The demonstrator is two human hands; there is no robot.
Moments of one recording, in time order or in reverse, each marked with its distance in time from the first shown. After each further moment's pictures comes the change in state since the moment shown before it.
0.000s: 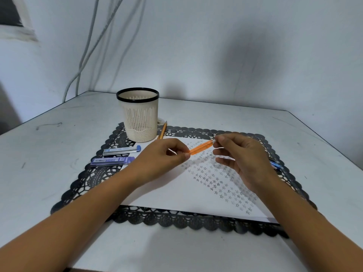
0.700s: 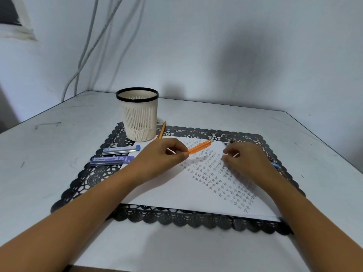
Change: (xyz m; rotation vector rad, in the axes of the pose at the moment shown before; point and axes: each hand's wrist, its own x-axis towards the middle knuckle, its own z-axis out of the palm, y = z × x) left_hand -0.001 0.001 0.000 -0.010 -0.013 0.011; right_hand 0.021 0.018 -0.028 -1.078 0.030 -0.157
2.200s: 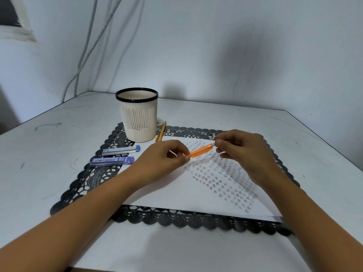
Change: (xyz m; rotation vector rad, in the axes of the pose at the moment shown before) left_hand -0.001 -0.001 0.003 0.072 -0.003 0.055; right_hand -0.015 -0.031 -0.014 0.820 0.005 -0.031
